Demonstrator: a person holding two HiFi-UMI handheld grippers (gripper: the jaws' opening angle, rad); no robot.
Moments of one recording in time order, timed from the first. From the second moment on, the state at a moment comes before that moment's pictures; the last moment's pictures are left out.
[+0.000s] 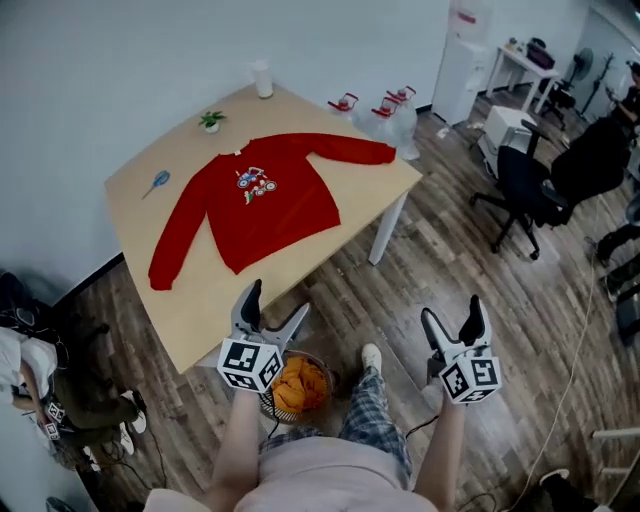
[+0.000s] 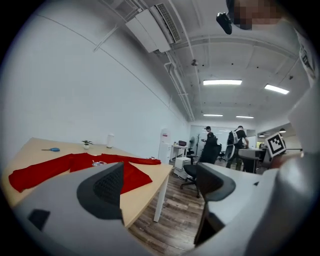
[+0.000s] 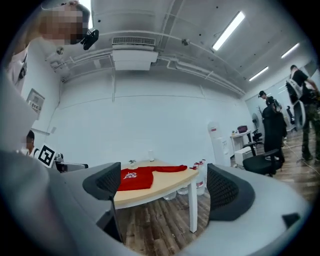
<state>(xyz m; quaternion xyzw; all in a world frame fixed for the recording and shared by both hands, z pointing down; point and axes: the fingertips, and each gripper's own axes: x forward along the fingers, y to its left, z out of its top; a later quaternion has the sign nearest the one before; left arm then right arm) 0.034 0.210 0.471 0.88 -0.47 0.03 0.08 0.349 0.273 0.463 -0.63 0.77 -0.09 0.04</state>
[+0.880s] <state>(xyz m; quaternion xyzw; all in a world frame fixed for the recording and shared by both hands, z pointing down) 0.004 0.099 0.446 0.70 -0.71 0.03 0.08 0.282 -0.034 0.461 -0.34 0.93 -0.12 -0.01</state>
